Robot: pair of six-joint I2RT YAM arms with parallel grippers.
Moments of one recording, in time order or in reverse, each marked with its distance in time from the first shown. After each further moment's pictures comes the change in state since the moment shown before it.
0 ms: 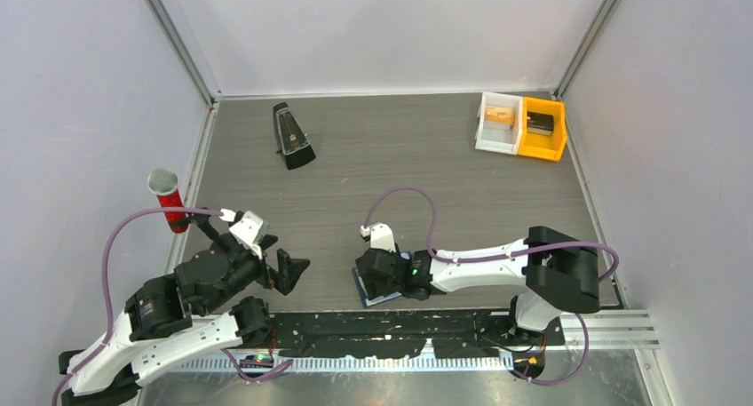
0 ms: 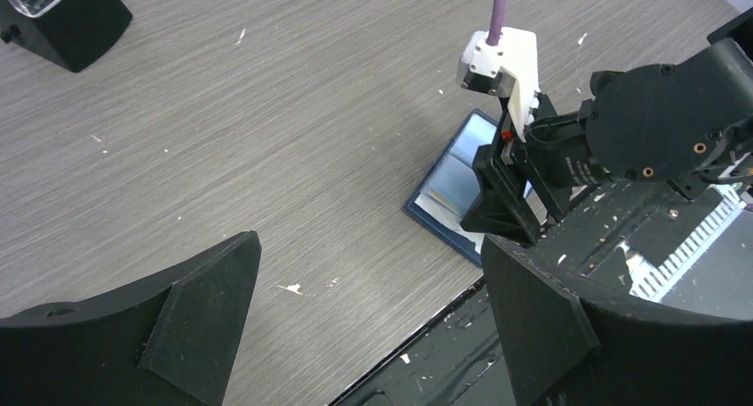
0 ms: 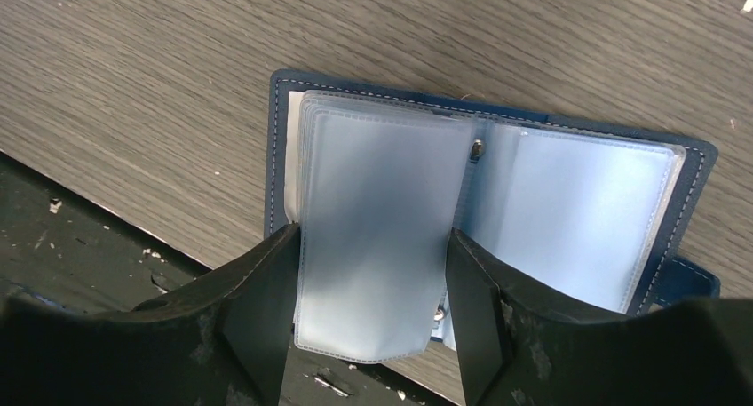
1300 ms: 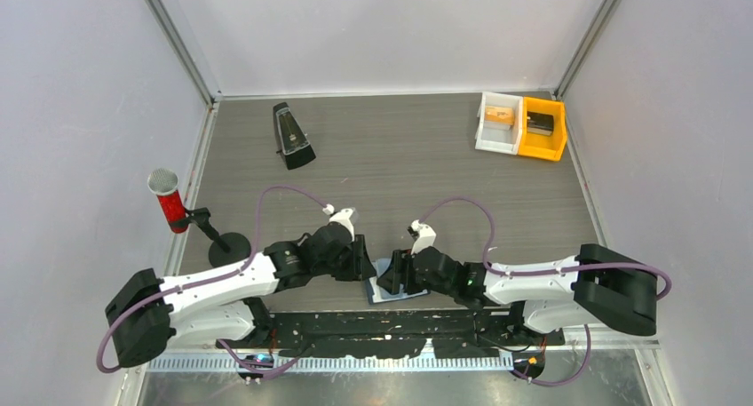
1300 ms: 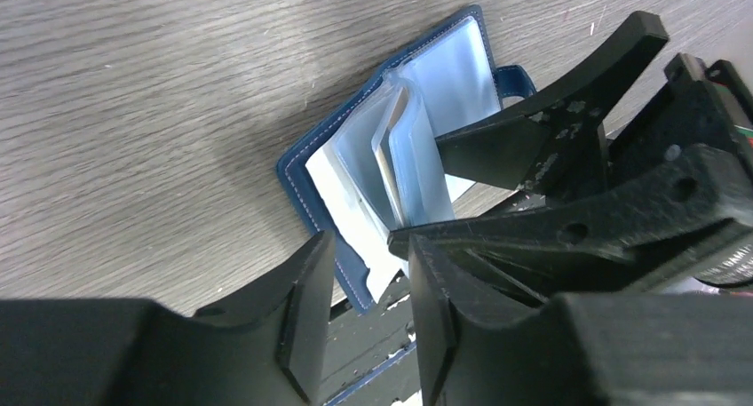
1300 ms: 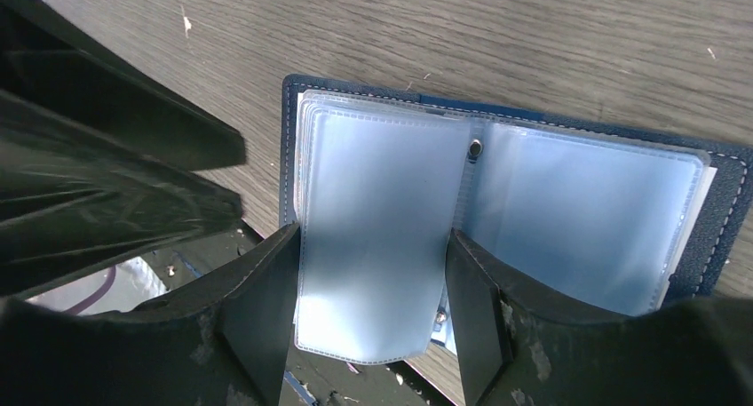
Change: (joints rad) left arm 0.087 0.785 -0.267 0.627 0.356 -0.603; right arm -0.131 -0.337 -0.499 0.559 -0.185 0.151
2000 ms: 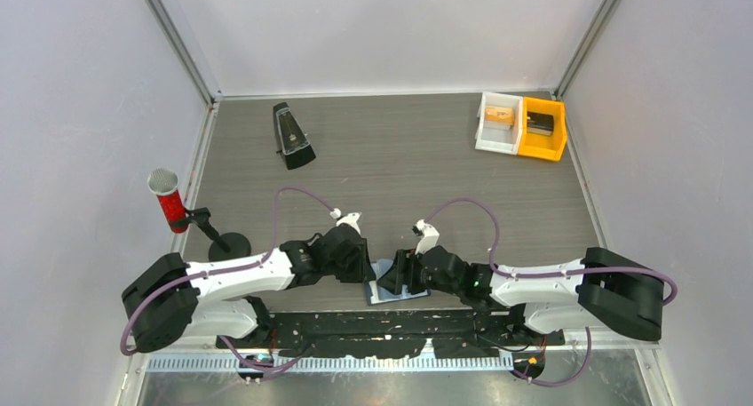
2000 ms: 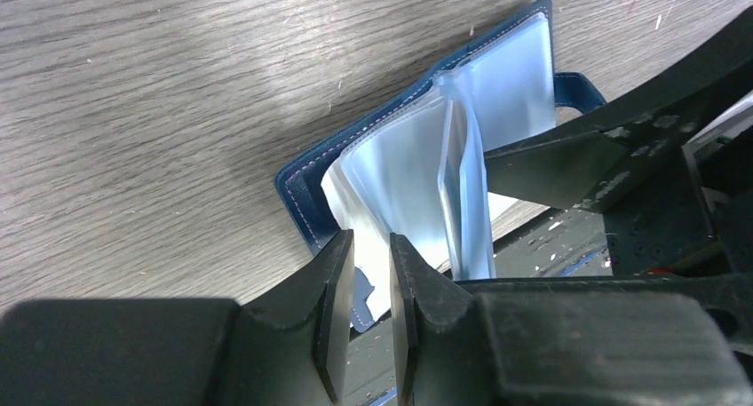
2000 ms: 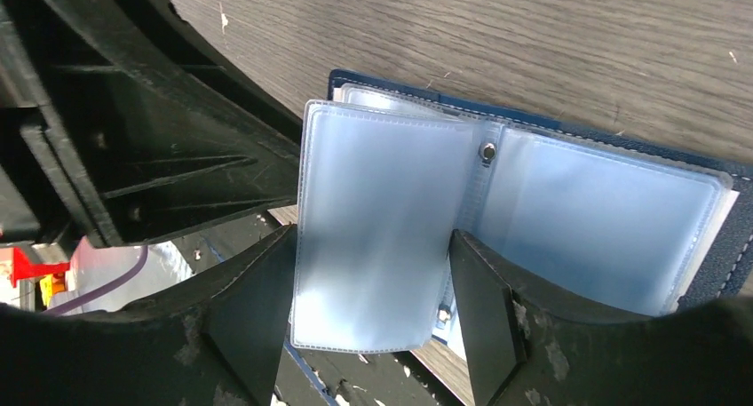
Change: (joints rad) left arm 0.001 0.163 -0.010 0.090 0.028 -0.017; right arm -0.035 -0.039 -0.066 0.109 -0.077 -0.008
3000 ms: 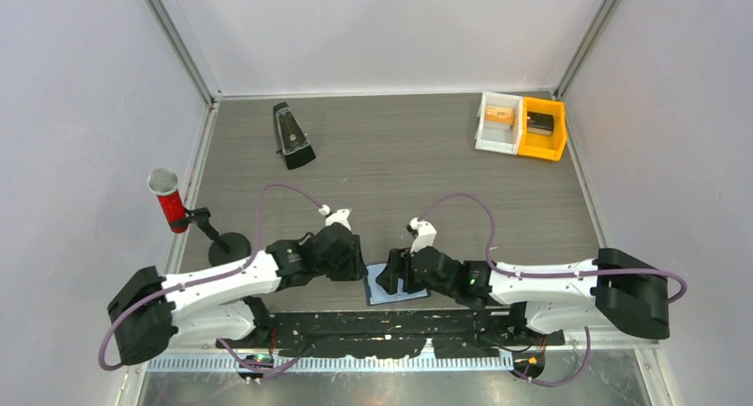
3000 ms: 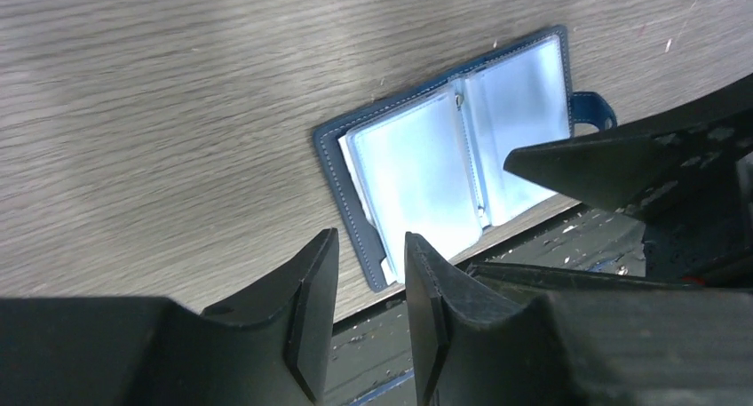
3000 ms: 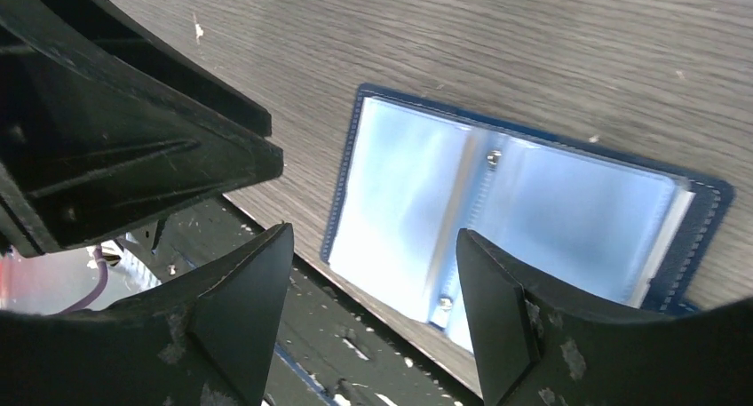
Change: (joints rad) left arm 0.000 -0.077 0.033 -0.140 -0.076 0.004; right arm 0.052 -0.056 0.093 -0.220 0.124 -0.024
